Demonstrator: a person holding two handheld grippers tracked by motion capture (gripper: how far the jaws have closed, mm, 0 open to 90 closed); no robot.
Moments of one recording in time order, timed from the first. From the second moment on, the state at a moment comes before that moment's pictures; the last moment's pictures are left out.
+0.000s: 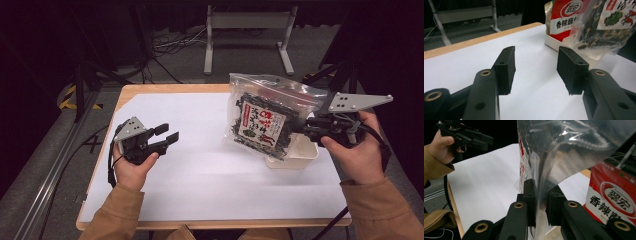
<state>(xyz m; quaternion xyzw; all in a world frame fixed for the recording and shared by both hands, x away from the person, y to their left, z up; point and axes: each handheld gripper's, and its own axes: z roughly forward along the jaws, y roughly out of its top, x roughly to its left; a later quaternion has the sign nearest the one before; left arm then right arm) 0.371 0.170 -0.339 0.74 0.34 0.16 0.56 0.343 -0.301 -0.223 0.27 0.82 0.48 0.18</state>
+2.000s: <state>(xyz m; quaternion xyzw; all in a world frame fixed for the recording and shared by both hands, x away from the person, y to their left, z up) 0.378 0.175 -0.349 0.74 0.35 0.15 0.55 0.377 -0.363 -0.238 0.39 0.79 0.40 0.25</state>
